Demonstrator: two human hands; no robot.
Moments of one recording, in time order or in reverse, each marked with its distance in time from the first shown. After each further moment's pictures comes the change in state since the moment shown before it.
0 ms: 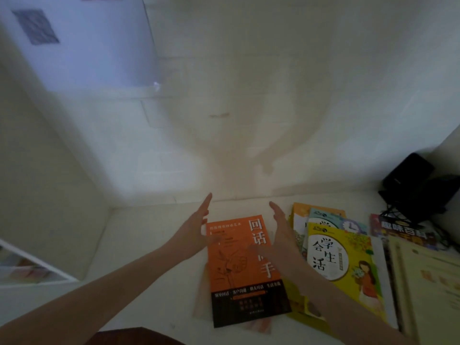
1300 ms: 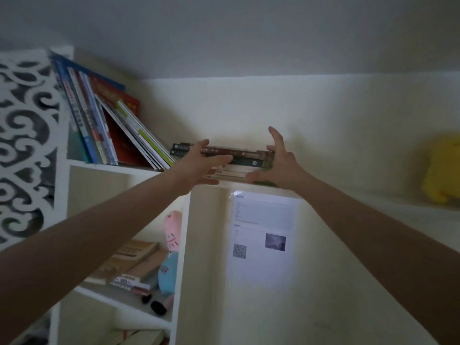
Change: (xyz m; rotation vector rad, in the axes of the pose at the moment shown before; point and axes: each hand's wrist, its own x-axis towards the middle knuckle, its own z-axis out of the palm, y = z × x) left_hand -0.297 0.306 -0.403 -0.419 0.741 0.484; right_hand -0.065 -0.606 -0.063 -0.197 0.109 -1.004
